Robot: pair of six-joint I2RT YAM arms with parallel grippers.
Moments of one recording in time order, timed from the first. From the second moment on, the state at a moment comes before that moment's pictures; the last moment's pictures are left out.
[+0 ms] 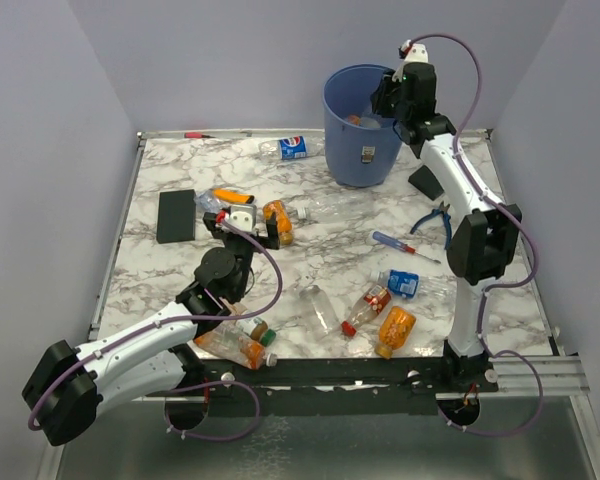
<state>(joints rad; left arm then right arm) -0.81 0.93 0.47 0.59 -0.65 0.08 0.26 2.05 2.01 -0.18 0.12 0.16</state>
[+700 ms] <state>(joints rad) -0.81 0.93 0.47 0.59 -0.63 0.08 0.27 2.10 2.15 -0.43 0.04 0.28</state>
